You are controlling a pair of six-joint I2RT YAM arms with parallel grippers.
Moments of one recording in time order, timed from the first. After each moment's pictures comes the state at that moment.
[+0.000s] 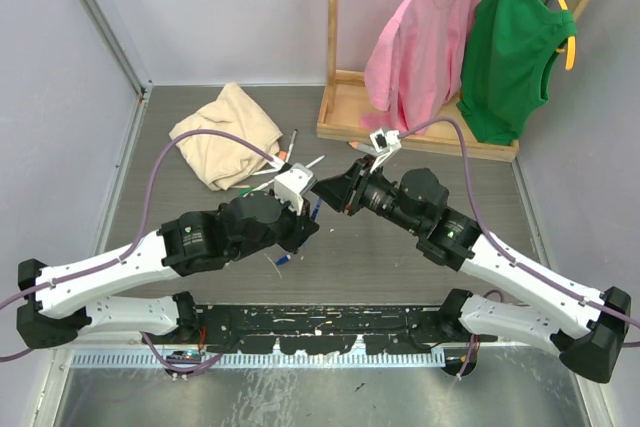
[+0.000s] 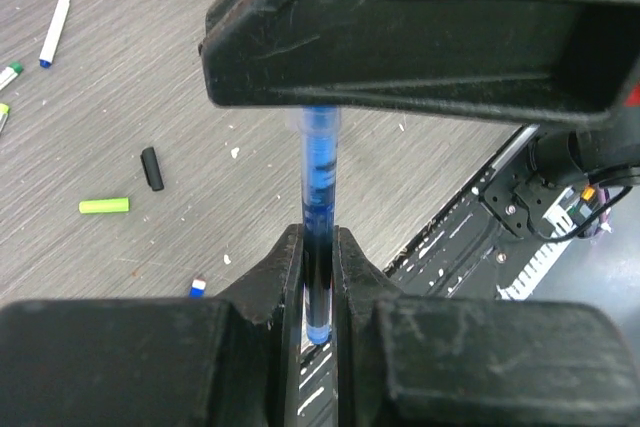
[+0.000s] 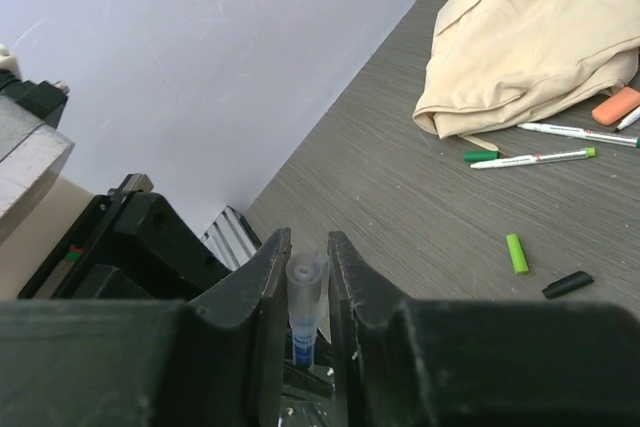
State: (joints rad) left arm -1.21 1.04 1.10 -0.52 -0.31 -0.41; right arm 0.87 0.95 0.85 0.08 -0.11 0.67
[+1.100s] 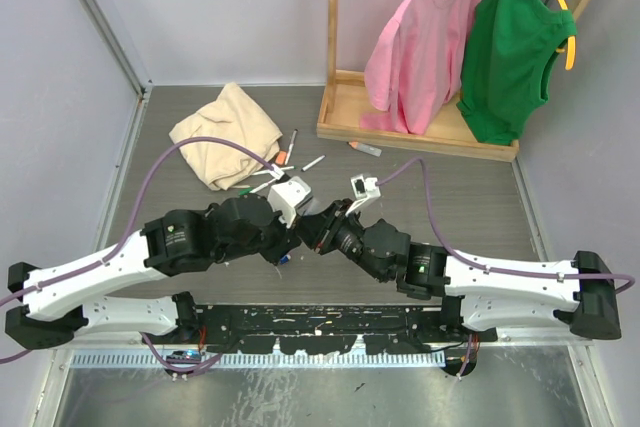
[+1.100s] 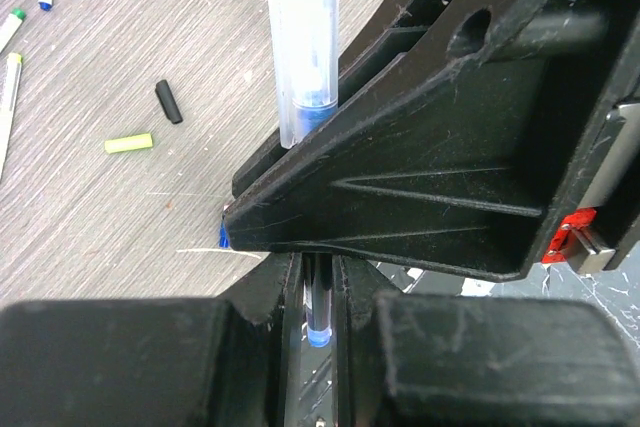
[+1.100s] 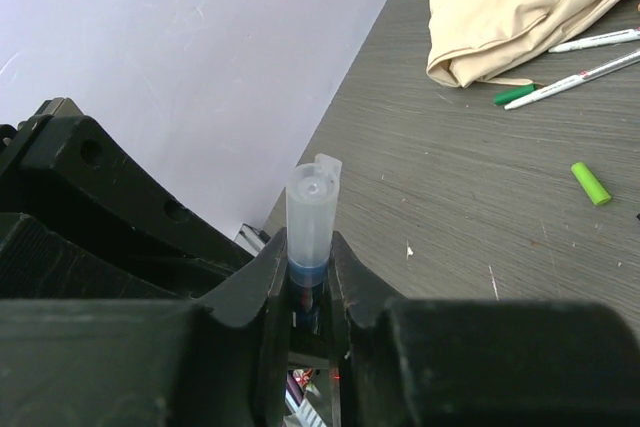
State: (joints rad) left arm -1.23 1.02 1.19 -0.78 -0.24 -0.32; right arm 1.33 1.03 0.70 0.25 0.49 0.85
